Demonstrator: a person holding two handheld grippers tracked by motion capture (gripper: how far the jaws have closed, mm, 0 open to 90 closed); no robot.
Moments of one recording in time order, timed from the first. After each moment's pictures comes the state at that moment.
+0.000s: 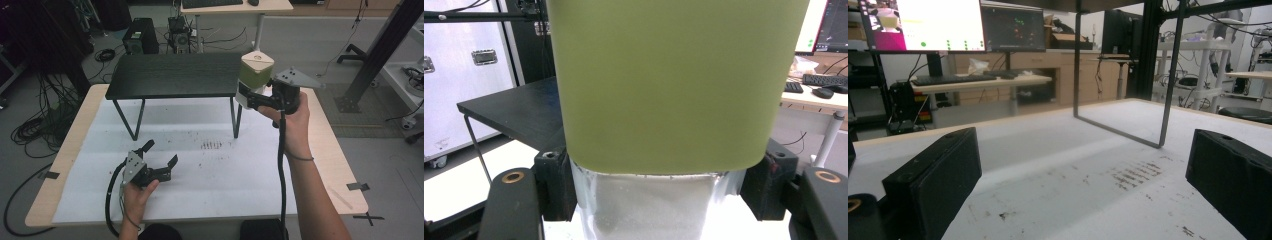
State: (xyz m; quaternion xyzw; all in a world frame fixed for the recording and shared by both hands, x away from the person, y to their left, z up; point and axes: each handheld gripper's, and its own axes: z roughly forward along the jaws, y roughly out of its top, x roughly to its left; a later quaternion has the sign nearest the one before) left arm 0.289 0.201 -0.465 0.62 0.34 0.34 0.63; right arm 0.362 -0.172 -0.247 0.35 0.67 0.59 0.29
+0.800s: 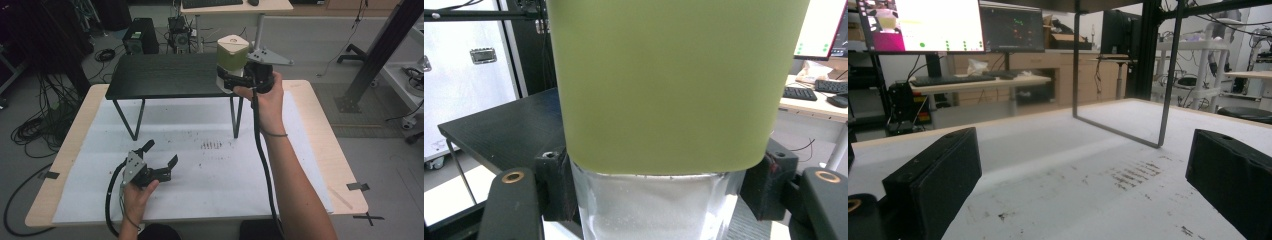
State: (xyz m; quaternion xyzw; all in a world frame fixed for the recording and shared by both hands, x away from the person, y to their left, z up) left arm 0.289 0.201 -0.465 0.62 0.34 0.34 0.63; right arm 0.407 -0.121 -0.233 0.35 0.67 0.59 0.28
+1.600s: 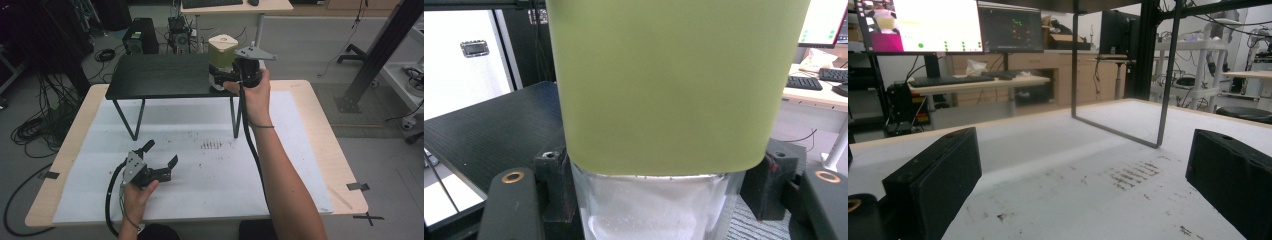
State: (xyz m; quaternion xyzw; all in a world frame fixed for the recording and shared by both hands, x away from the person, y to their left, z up) left arm 0.289 0.201 -0.465 0.62 0.34 0.34 0.63; right arm 0.433 -0.101 -0.243 0.36 0.68 0.57 0.28
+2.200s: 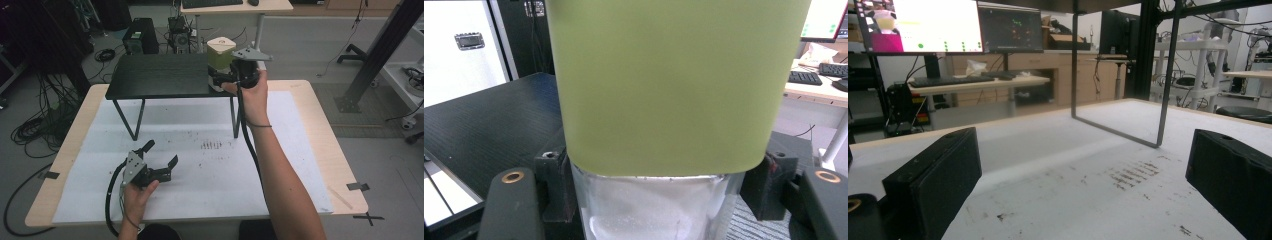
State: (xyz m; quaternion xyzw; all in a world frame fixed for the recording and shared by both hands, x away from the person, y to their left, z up) left arm 0.289 0.201 -0.465 0.62 0.34 0.34 0.63; right arm 0.440 -0.097 -0.251 0.36 0.69 0.56 0.28
